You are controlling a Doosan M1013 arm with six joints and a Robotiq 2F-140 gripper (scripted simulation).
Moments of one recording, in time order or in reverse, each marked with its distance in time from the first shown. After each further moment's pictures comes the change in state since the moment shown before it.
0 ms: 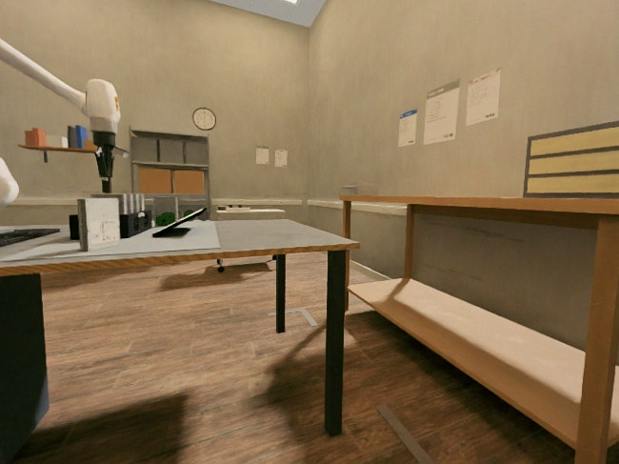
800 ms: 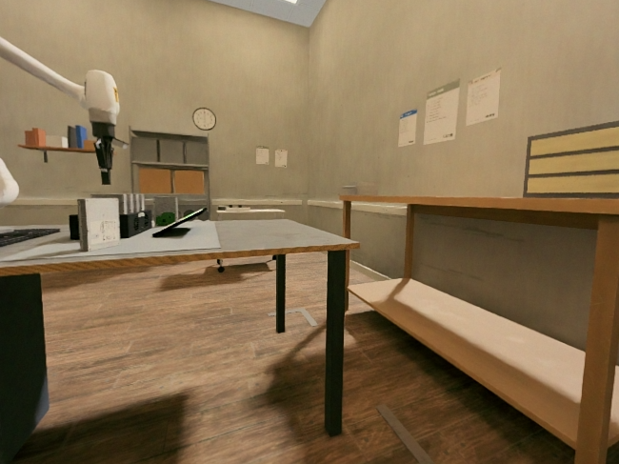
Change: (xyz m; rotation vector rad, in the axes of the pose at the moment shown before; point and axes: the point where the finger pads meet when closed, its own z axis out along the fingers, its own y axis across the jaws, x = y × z) arm -0.001 0.000 -0.037 0.001 0.000 0.000
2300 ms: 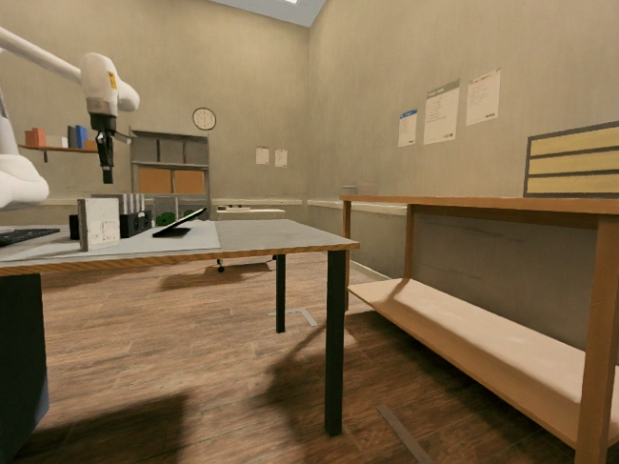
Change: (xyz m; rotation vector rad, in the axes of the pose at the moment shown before) arm 0.055 0.127 0.000 0.042 0.010 -0.099
